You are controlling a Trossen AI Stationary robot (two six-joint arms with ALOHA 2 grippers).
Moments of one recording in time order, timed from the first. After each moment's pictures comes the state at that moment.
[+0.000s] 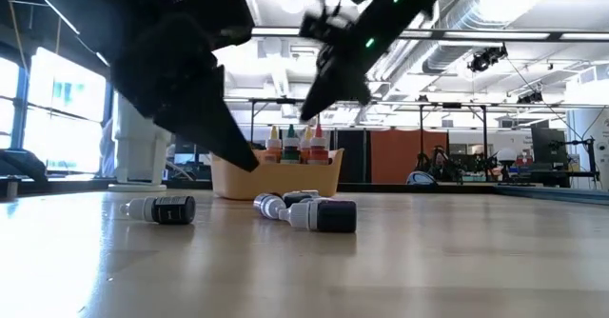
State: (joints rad) left arm -0.48 1.75 0.93 -0.06 -0.58 -0.53; right arm -0.05 1.77 1.20 -0.18 0.36 -0.36
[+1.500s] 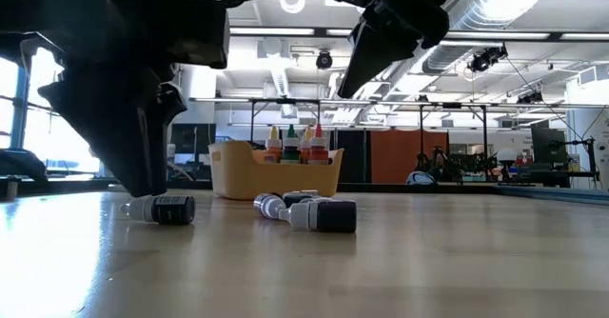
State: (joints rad) left arm -0.48 1.75 1.08 -0.53 -0.18 -0.63; right arm 0.15 1.64 1.20 -0.49 0.27 -0.04
